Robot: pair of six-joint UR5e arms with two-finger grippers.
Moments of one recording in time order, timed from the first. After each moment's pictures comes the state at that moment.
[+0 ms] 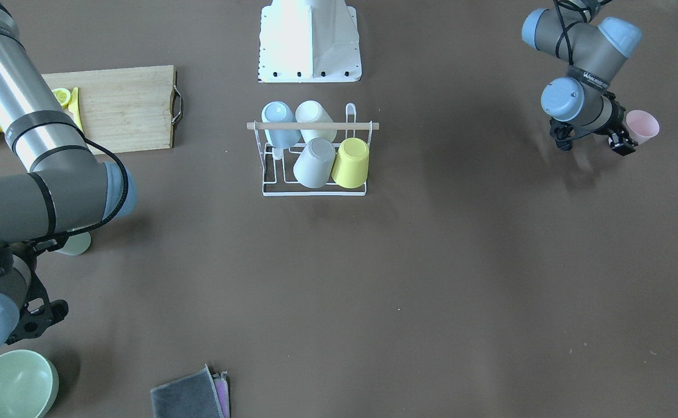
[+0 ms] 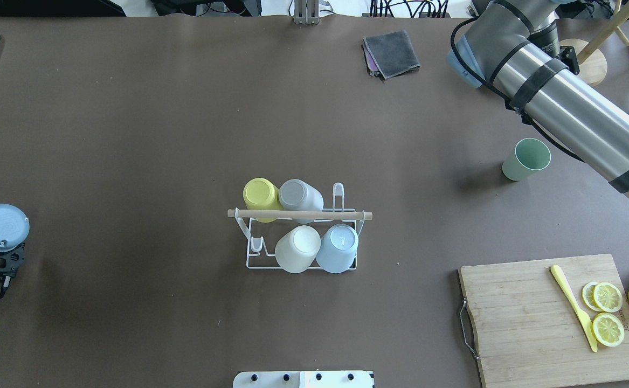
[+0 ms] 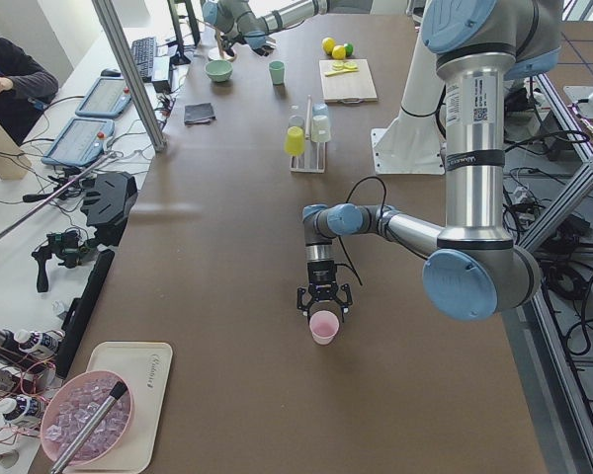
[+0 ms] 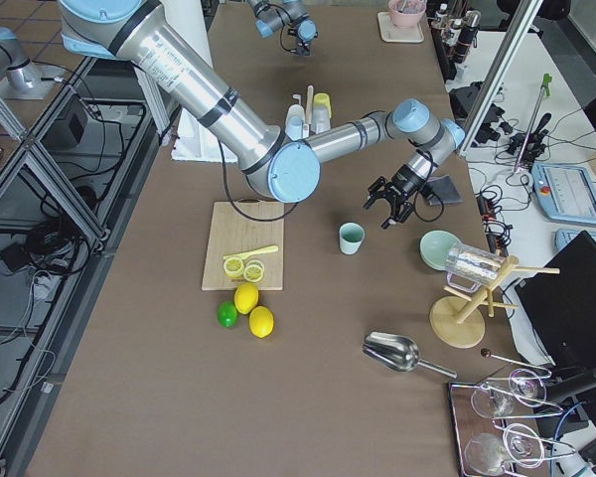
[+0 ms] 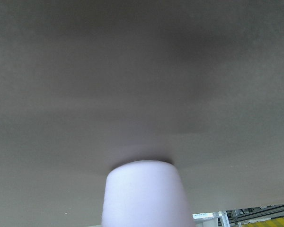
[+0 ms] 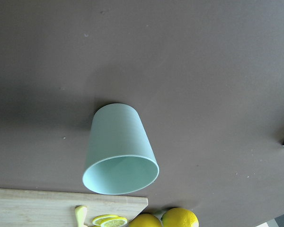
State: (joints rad) left arm -0.58 -1.48 -1.81 -1.16 -1.54 0.62; right arm 1.04 -0.68 1.01 -2.38 2.02 -0.30
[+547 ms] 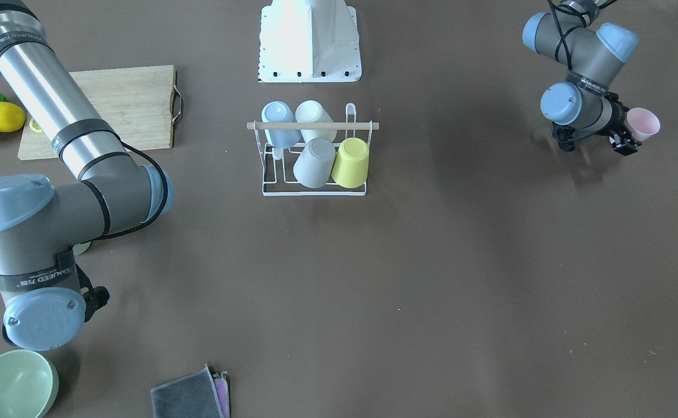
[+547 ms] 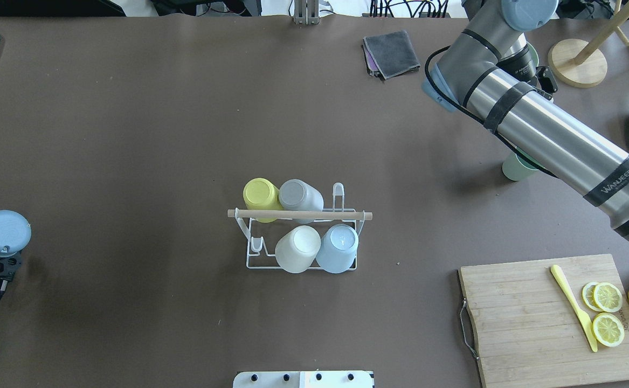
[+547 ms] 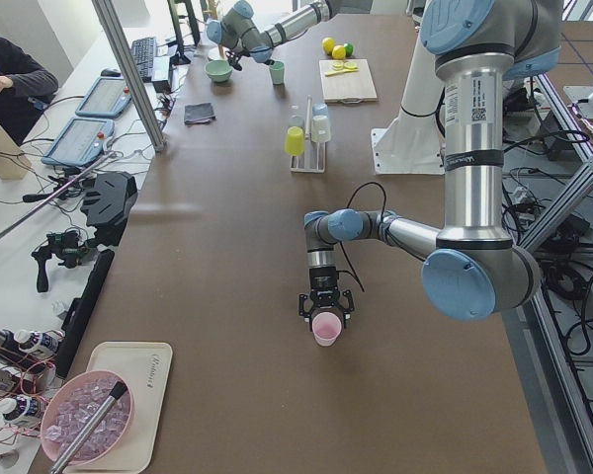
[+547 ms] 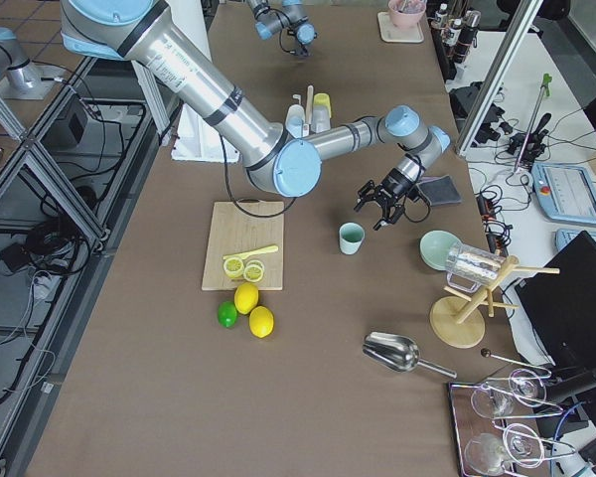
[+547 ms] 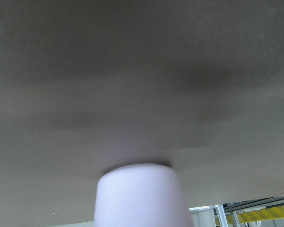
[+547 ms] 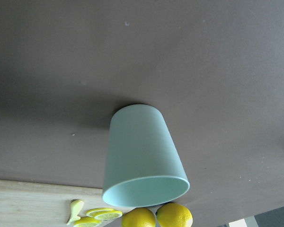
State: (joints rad) left arm -0.57 -1.48 -1.77 -1.16 -1.52 0.62; right arm 0.97 -0.65 0.94 -2.38 1.96 -0.36
